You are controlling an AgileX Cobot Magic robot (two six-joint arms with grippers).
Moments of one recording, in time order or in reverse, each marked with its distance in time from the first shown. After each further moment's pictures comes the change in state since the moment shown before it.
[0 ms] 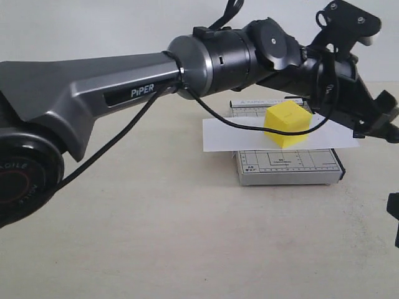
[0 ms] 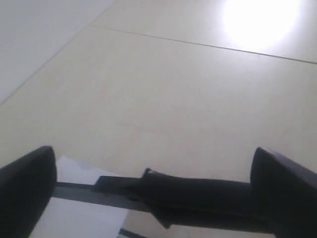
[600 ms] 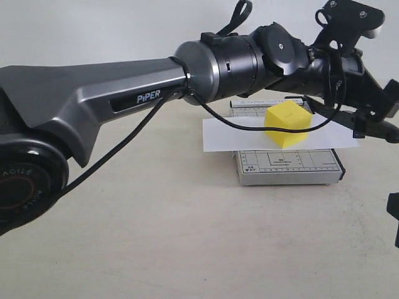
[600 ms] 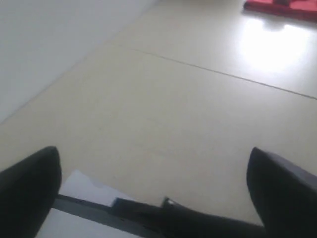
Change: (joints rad) left arm -0.012 0.003 0.000 -0.042 -0.126 -0.064; right arm 0.000 0.000 0.000 0.000 0.000 0.000
